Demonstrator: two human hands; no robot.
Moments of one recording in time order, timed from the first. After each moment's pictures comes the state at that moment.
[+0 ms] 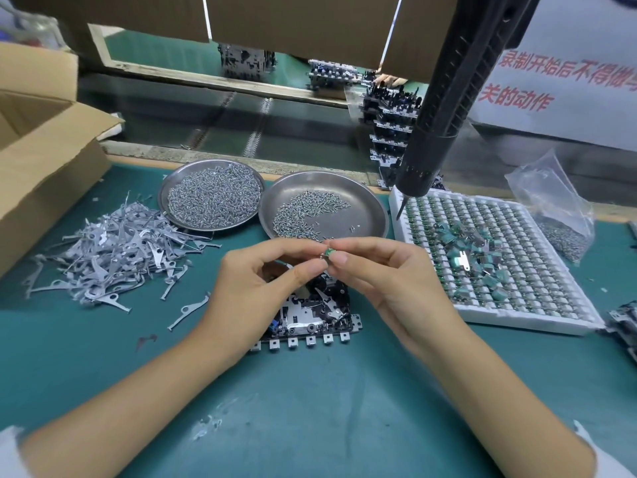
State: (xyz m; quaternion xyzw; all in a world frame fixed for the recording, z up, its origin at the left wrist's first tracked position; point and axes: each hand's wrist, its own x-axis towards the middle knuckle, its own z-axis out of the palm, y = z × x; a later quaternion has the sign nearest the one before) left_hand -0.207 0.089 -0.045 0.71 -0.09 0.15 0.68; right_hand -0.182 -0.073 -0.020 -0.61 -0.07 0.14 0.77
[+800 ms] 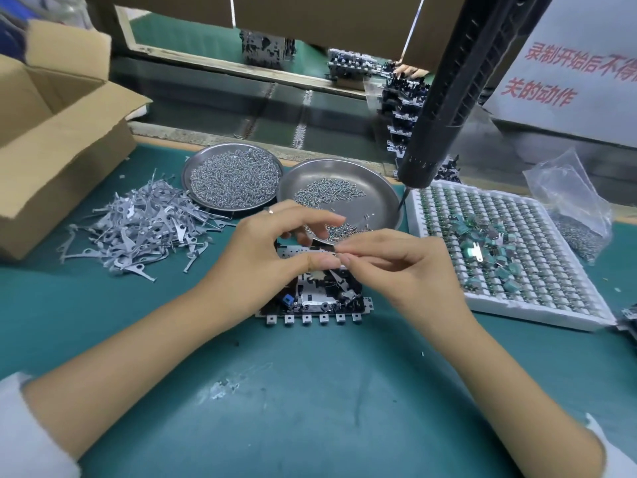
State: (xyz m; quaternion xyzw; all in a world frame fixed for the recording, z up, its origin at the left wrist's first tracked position) left_hand -0.212 0.107 -0.025 0.82 -0.15 0.14 0.54; right_hand -0.191 -0.077 -0.026 -0.74 -0.24 -0.01 0.62
